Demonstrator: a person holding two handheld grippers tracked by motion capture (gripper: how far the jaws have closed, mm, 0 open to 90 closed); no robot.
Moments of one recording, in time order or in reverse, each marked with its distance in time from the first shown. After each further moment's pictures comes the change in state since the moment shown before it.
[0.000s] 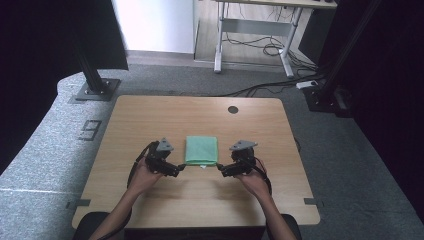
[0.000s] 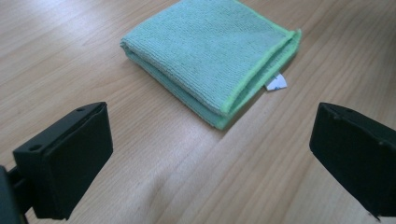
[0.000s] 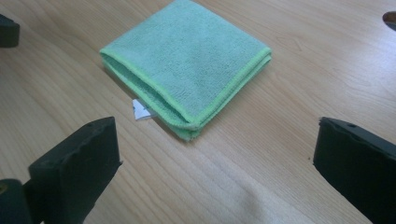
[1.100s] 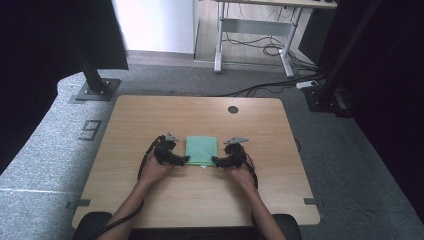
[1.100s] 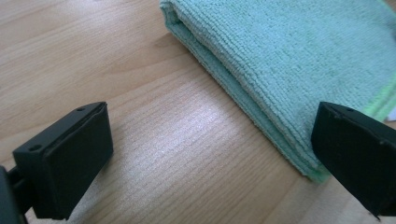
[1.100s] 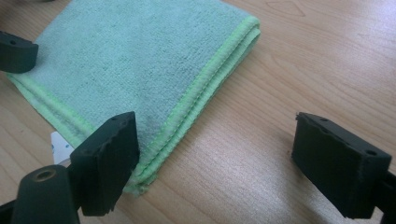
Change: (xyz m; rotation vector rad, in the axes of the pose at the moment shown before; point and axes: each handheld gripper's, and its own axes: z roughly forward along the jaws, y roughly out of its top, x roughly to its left) left arm 0.040 -0.002 0.070 0.077 0.017 -0.157; right arm -0.020 -0.009 0.070 0.034 -0.032 0.152
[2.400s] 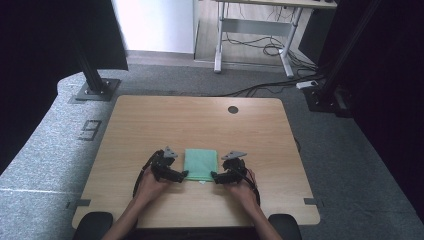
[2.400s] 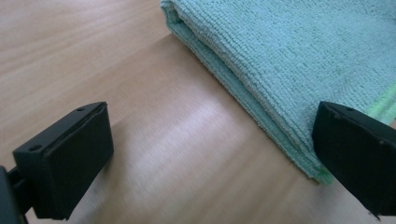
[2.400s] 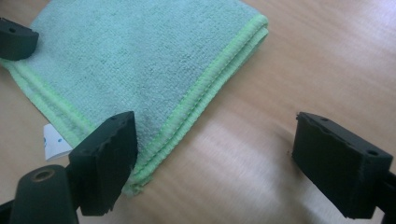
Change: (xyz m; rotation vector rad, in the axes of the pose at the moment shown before) left arm -0.038 -0.033 -0.023 0.008 0.023 0.045; right arm 0.038 -0.029 -0.031 0.058 -0.010 -0.055
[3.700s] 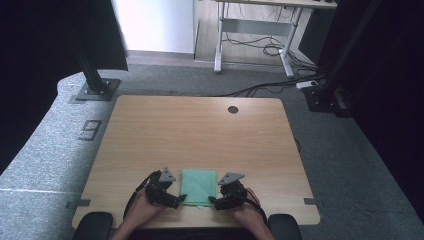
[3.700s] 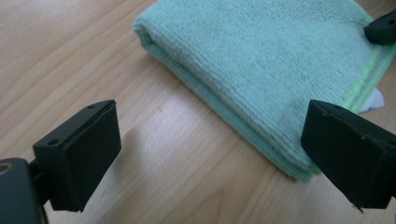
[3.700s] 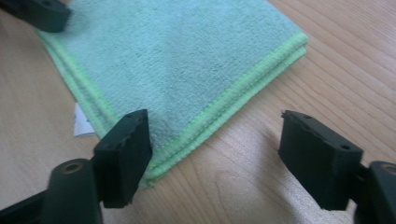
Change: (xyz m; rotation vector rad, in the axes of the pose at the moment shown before) left arm -0.057 -0.044 -0.053 0.035 -0.083 0.073; right arm 0.053 -0.038 -0.046 0.052 0.125 -0.160
